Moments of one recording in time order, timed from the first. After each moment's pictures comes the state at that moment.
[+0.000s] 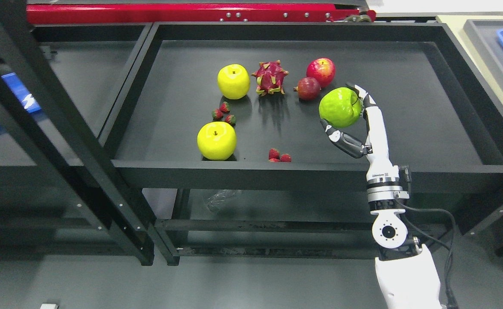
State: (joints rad) left arm 0.04 0.00 -0.06 -0.05 0.05 -0.02 -0.14; right arm -0.21 0.00 -0.05 -1.57 0.44 -0.21 -0.16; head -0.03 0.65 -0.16
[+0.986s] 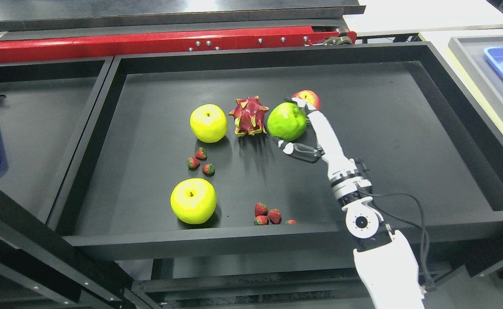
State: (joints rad) left arm 0.04 0.00 -0.06 -0.05 0.05 -0.02 -0.14; right arm -0.32 0.00 0.12 -1.49 0.52 -0.15 0.07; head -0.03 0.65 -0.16
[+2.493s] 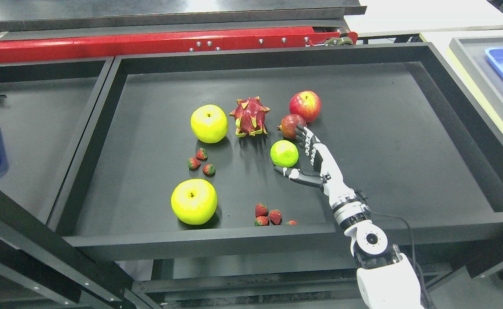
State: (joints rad) left arm 0.04 0.00 -0.06 -0.05 0.05 -0.02 -0.14; right arm -0.19 0.00 0.06 -1.43 0.00 -0.10 0.14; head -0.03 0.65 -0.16
